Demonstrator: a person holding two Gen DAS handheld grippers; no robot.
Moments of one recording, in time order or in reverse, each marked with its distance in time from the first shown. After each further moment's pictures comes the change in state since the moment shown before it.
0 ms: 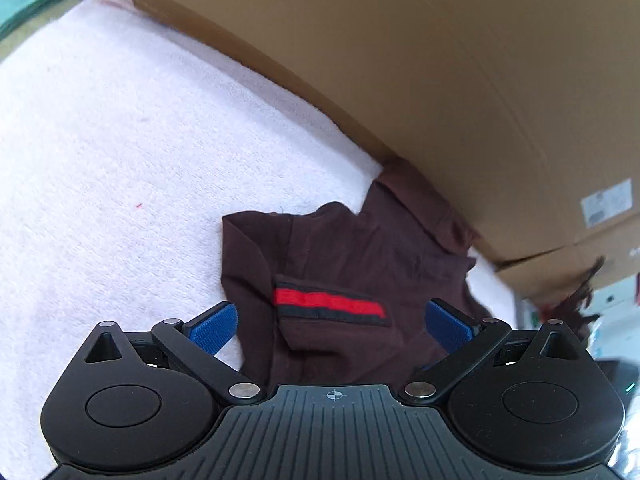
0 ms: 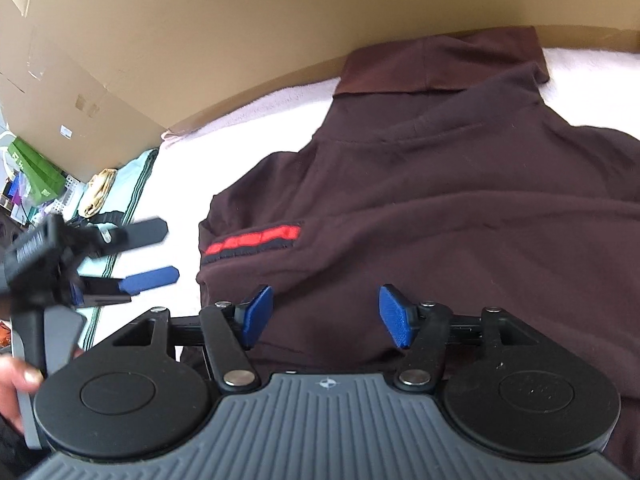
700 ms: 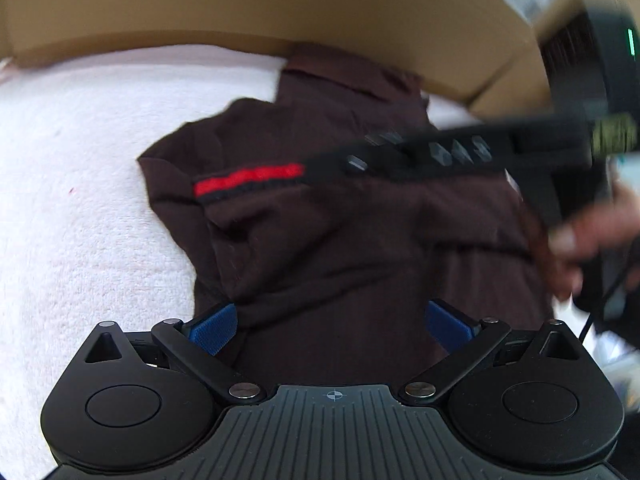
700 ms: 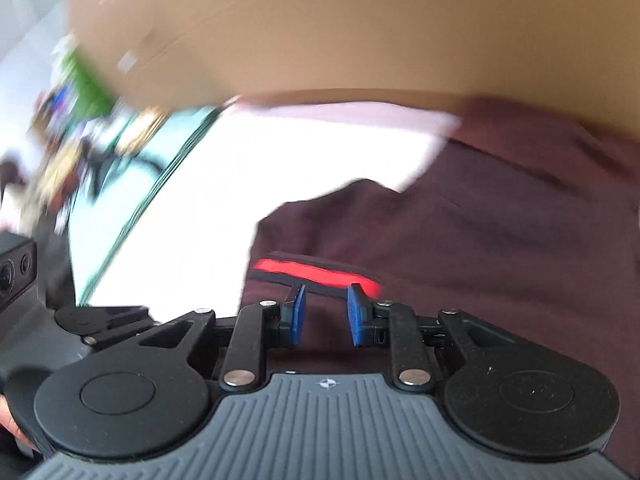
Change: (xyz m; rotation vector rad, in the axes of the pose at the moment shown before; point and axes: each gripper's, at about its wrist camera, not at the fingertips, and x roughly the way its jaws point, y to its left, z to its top) left arm 0.019 -0.057 -0.085 0.556 0.210 0.113; right arm 0.031 0.062 0.042 -0.432 0.051 0.077
